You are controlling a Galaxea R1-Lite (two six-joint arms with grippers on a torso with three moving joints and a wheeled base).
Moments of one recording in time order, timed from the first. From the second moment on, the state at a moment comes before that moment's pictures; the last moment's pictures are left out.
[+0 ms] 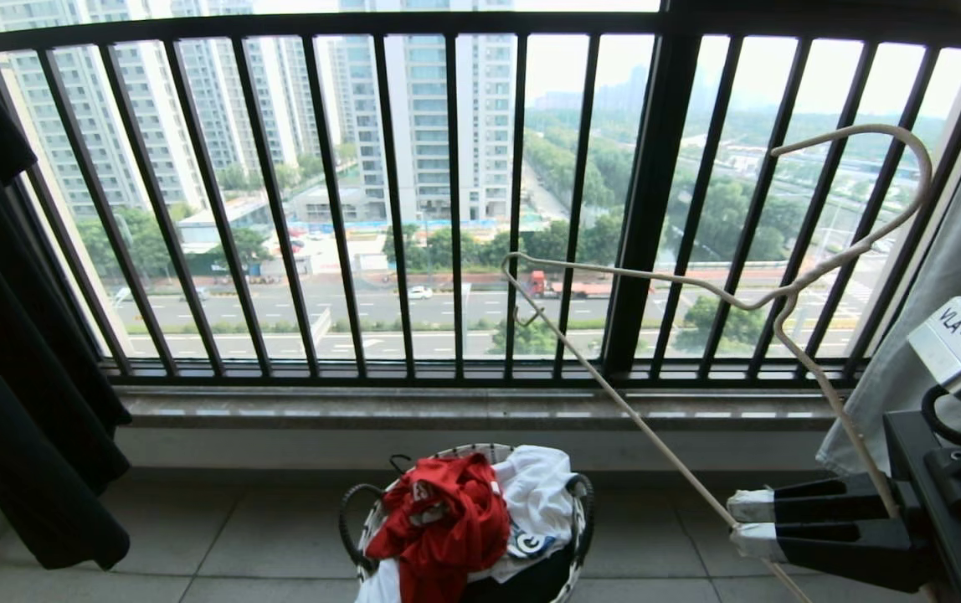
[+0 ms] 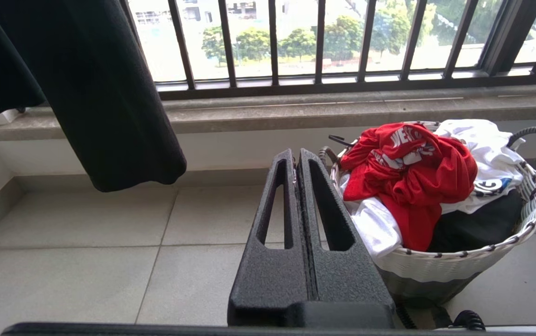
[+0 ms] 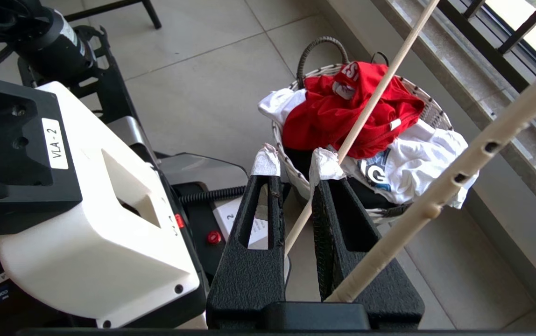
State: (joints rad) left arm 0.00 0.00 0.00 0.02 -0.02 0.03; right arm 0.59 1.15 -0.85 0.19 0.45 -0.22
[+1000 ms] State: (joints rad) left arm 0.00 0.00 -0.06 0.03 0.00 0.03; right arm 0.56 1.15 -0.83 0.18 0.43 -0.22
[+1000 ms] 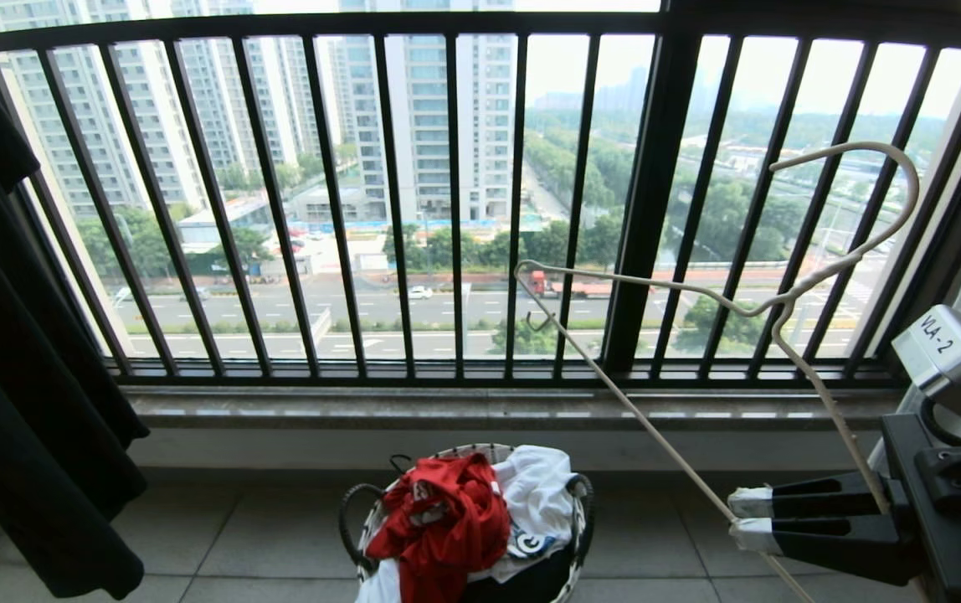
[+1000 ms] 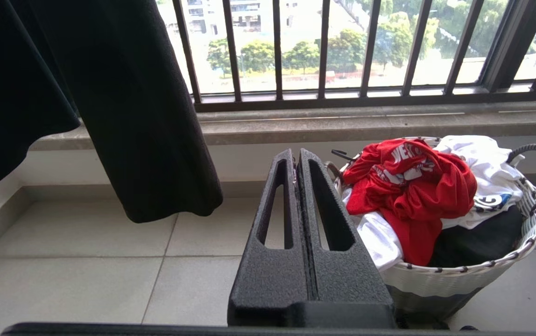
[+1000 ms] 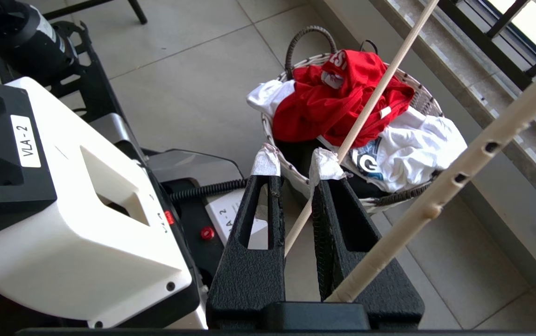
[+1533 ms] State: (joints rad) left arm -0.01 0.17 -0.27 0.02 -0.01 0.03; right arm 0.56 1.12 -0.83 0.19 0.43 -0.22
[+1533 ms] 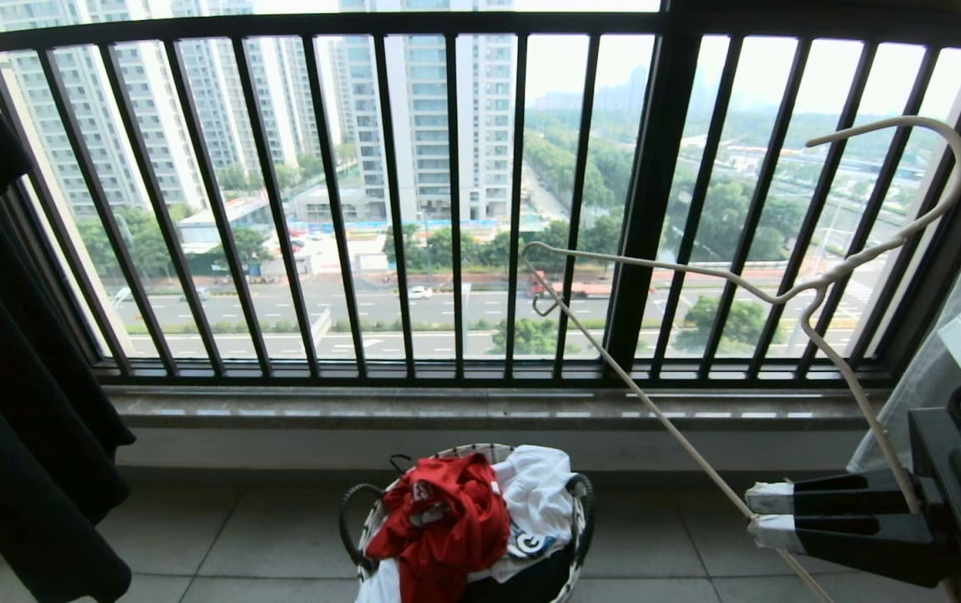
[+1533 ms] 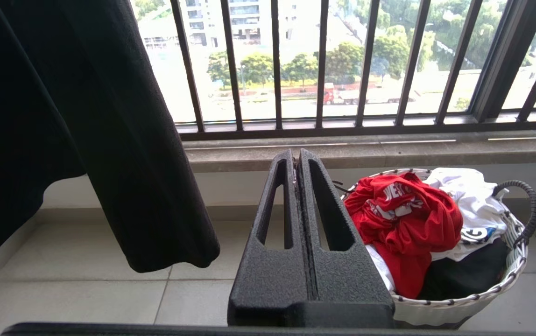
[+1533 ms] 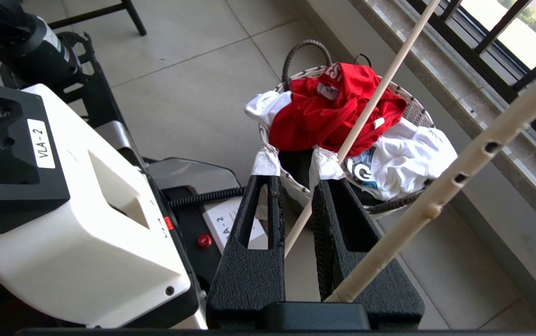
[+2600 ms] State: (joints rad) left arm -0.21 0.98 -0.73 0.03 -0.12 0.03; right arm 0.56 1.08 -0.84 0.19 0.43 -0.20
